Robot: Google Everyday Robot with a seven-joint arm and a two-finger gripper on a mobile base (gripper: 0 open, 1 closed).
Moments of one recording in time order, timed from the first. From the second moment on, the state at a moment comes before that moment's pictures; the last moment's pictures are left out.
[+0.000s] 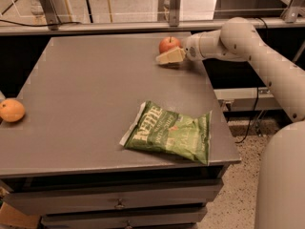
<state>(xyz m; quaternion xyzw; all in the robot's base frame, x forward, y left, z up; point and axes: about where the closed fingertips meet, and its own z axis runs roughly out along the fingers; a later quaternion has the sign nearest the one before) 0.812 -0.091 0.825 -0.36 0.77 0.21 0.48</state>
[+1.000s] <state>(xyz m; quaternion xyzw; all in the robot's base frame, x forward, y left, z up) 0.810 -0.064 0.853 -0.37 0.74 0.24 0.51</state>
